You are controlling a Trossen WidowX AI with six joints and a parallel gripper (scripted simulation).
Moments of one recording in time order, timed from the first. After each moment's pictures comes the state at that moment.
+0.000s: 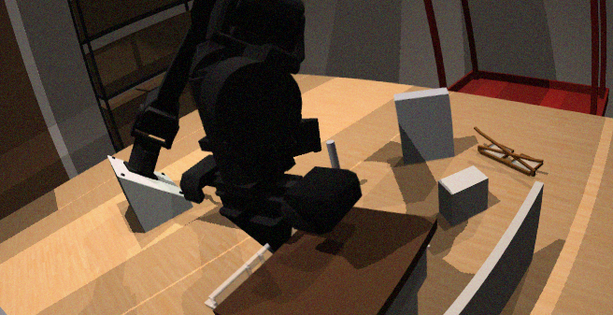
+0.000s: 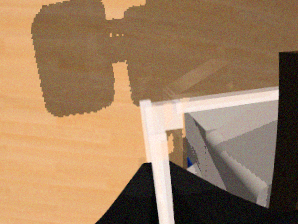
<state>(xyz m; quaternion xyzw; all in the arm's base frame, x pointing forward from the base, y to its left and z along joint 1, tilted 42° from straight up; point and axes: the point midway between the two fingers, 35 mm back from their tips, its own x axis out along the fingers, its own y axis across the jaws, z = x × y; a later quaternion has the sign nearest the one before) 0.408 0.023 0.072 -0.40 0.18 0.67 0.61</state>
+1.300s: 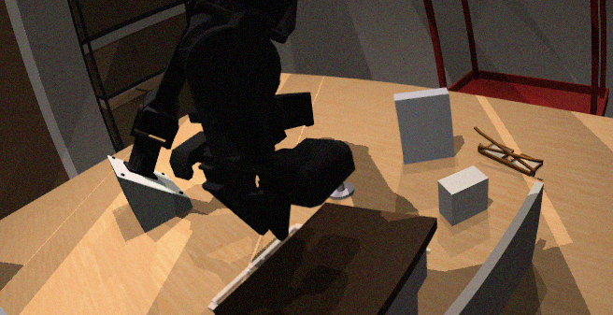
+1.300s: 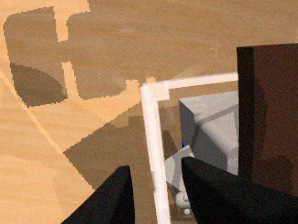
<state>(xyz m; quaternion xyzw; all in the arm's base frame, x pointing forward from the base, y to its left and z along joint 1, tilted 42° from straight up) 0.406 0.003 0.091 -0.39 0.18 0.67 0.60</state>
